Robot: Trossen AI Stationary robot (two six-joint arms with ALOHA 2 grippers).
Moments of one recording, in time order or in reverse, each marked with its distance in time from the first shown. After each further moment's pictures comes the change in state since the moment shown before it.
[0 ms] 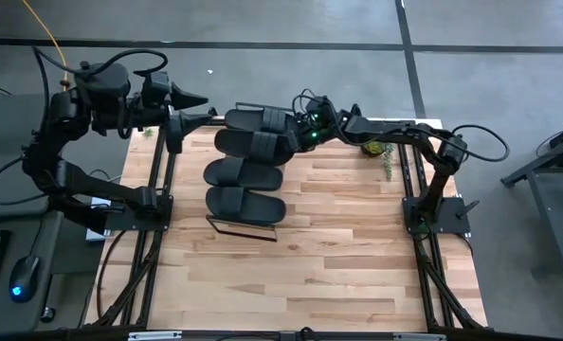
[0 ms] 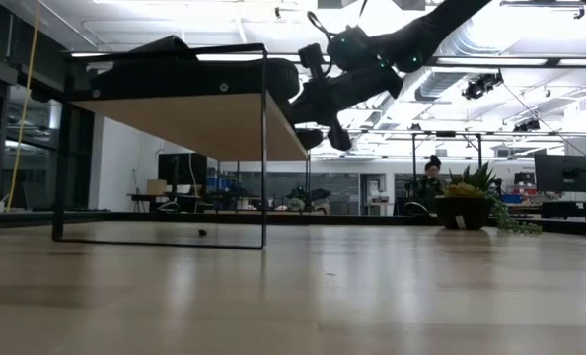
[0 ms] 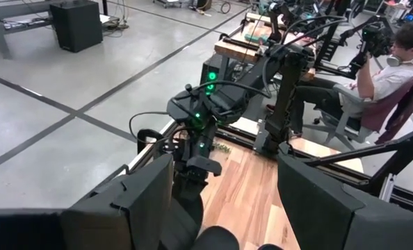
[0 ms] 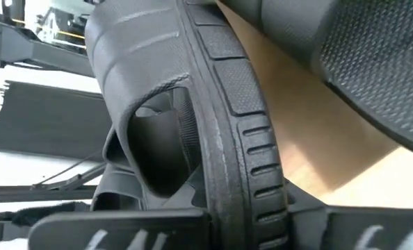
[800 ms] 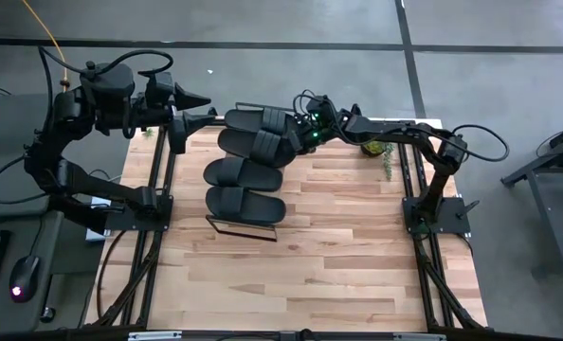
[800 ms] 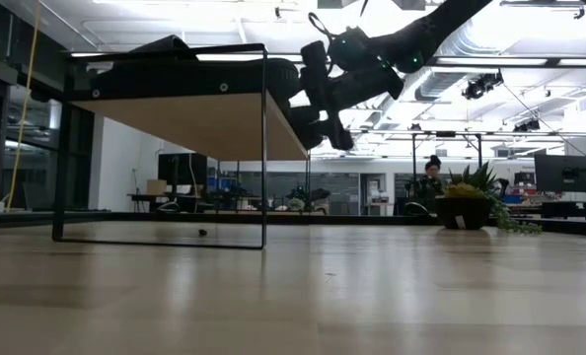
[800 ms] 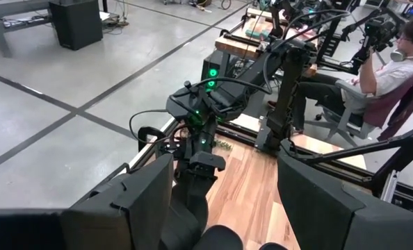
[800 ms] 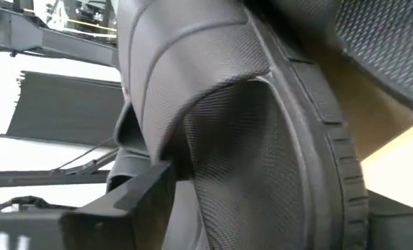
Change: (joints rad) left arm 0.000 0.015 0.000 0.000 0.000 0.008; right arm -0.007 -0.002 -0.001 -0.009 -0.079 0.024
